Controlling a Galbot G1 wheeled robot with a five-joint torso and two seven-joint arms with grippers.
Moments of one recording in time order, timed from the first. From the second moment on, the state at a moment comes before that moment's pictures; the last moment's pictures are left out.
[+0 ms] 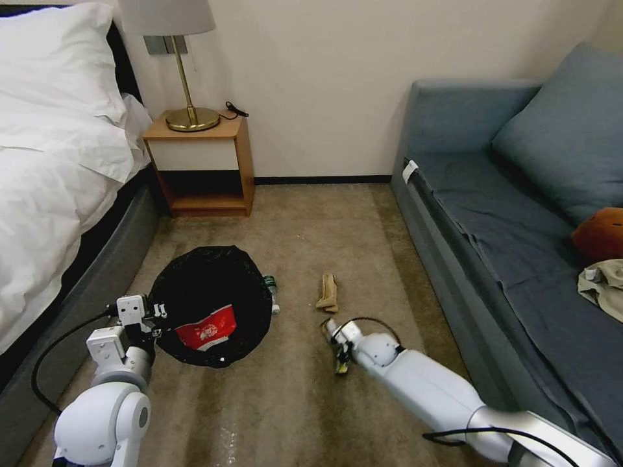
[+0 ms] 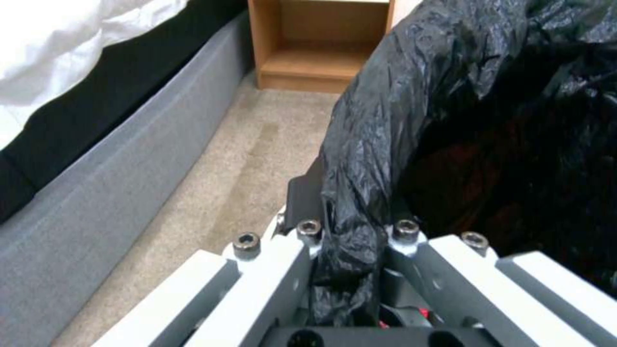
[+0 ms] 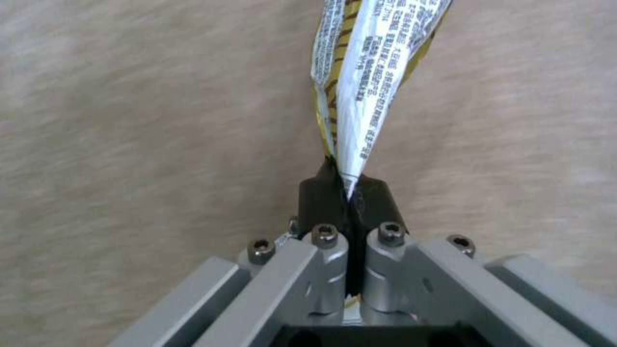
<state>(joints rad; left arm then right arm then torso) 1.46 -1.41 -0.75 -2.20 -0.24 0.54 -0.13 -0.56 1.23 -0.45 0.94 0.40 -0.53 -0.04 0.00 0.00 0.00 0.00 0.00</state>
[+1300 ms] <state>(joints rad) 1.42 -1.44 -0.68 -2.13 -0.17 0.53 -0.12 -0.49 0.99 -0.36 1.88 0.89 -0.61 0.03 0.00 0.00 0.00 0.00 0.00</state>
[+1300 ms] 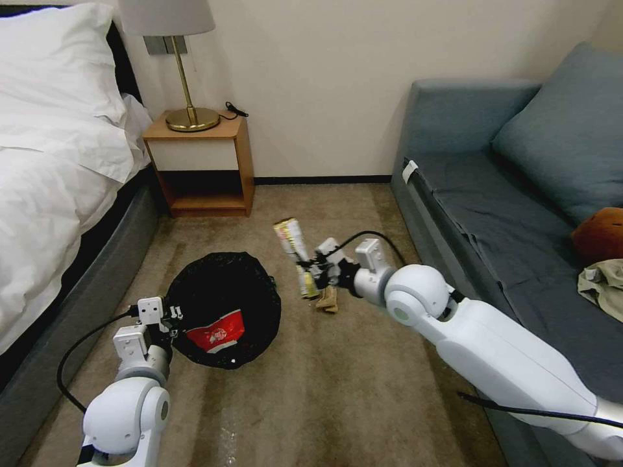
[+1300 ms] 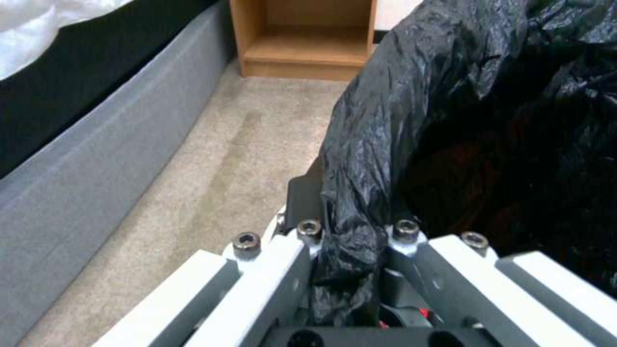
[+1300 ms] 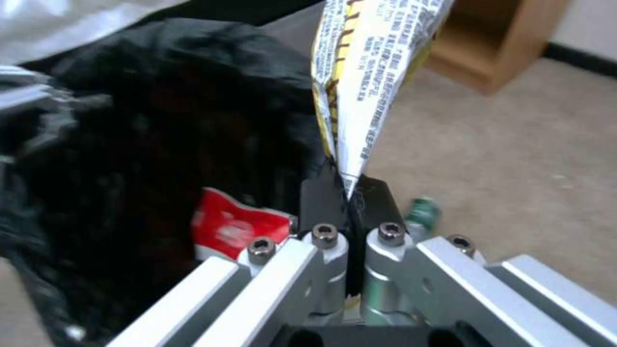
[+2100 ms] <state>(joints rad) 1.41 -1.45 -0.70 -2.11 -0.19 0.52 -0.11 -0.50 1.24 -0.49 1.62 0.75 -0.49 0.01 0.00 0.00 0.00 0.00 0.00</state>
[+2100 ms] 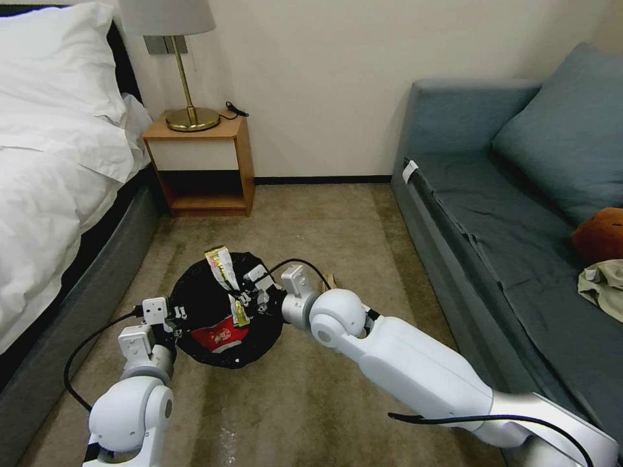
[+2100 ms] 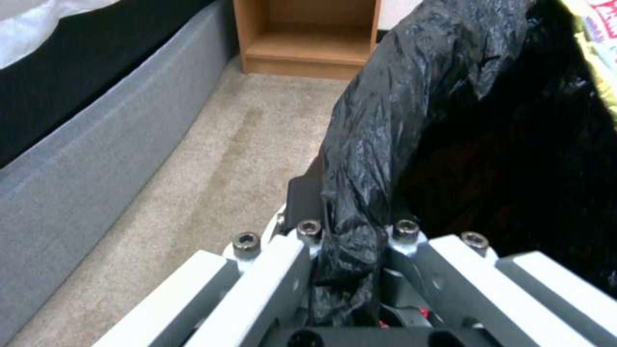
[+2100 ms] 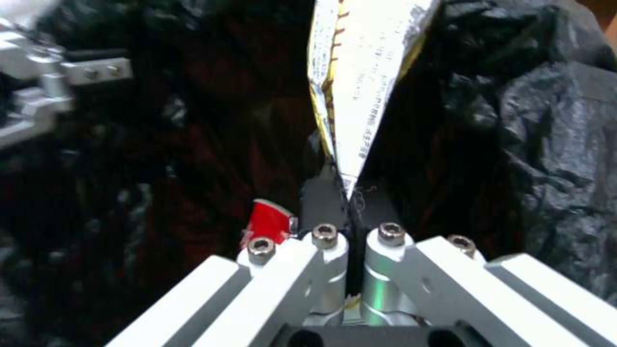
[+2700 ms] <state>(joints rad) 1.40 -1.44 -0.71 -2.09 -0.21 0.52 -0.11 -0.52 1.23 -0.49 1.63 0.70 -0.50 0.01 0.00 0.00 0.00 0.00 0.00</state>
